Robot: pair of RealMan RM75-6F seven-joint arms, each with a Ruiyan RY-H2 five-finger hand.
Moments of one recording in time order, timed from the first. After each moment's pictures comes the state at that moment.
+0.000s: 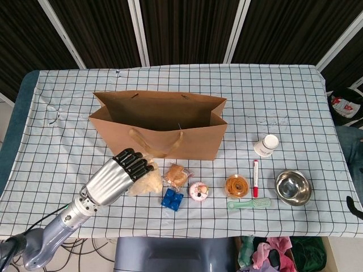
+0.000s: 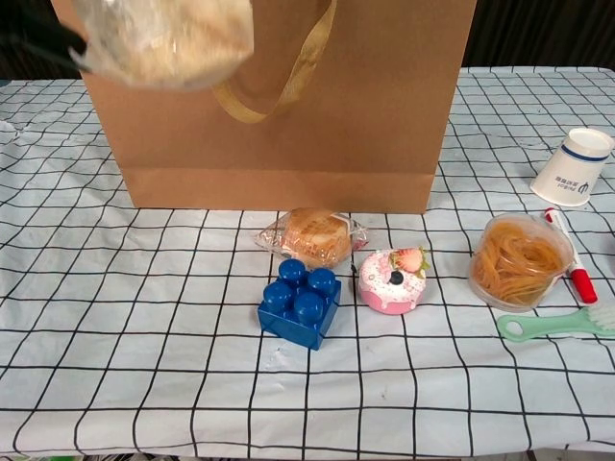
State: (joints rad) left arm -0.63 -1.28 -0.14 -1.83 1.84 1.36 0.45; right arm -0.01 -1.05 0.15 -1.58 -1.28 1.47 0.06
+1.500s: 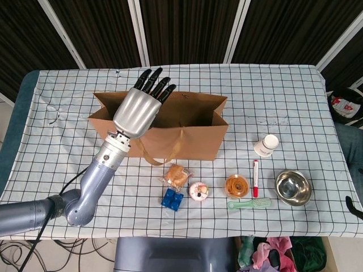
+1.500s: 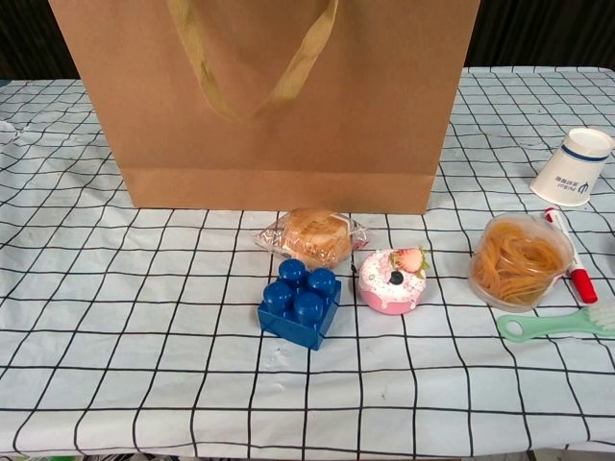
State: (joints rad) left arm -1.02 -1.31 -0.47 -1.82 0.99 1.15 0.88; right arm 0.00 -1.06 0.16 -1.56 -1.26 1.44 0.05
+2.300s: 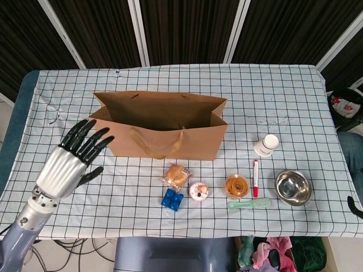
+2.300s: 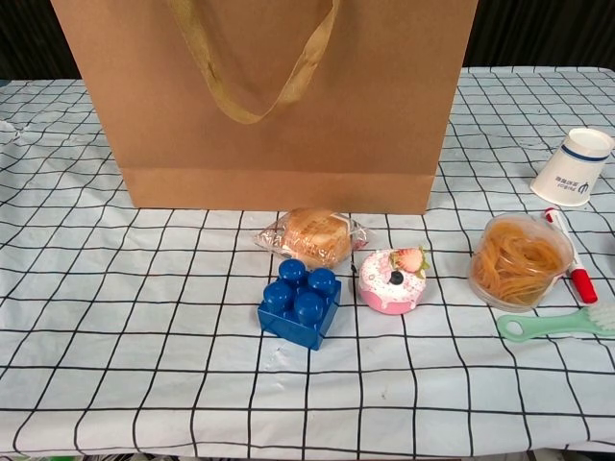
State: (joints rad) left arm -0.50 -1.08 -0.03 -1.86 1.78 1.57 0.38; right arm 0.00 -1.06 0.16 -1.57 -1.26 1.46 0.03
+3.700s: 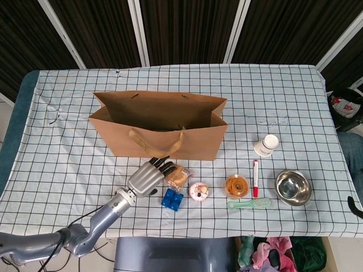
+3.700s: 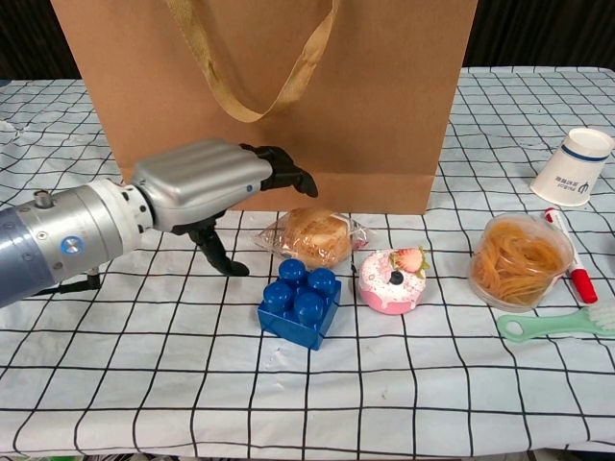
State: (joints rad) left arm -0.72 -1.70 -0.14 -1.44 1.48 0.94 0.47; right arm 0.00 -1.06 0.16 -1.56 -1.26 1.44 0.05
